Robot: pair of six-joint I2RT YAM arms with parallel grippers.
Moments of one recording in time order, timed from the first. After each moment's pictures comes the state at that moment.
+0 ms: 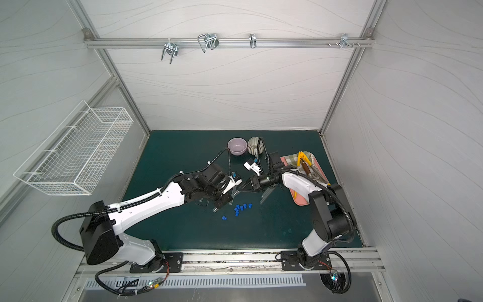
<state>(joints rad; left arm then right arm) -0.85 1.45 1.12 -0.69 0.13 0.05 0.42 1.59 0.98 -0.46 -1.18 0.22</state>
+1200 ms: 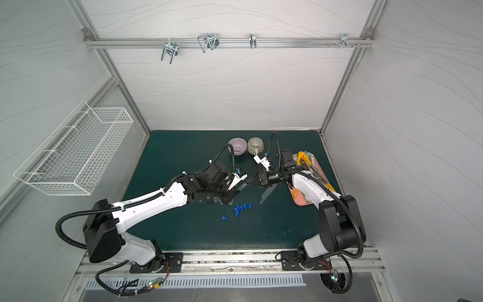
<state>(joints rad) -0.87 1.48 1.13 -0.54 0.09 0.08 0.32 1.47 0.95 -0.44 -1.17 0.23</state>
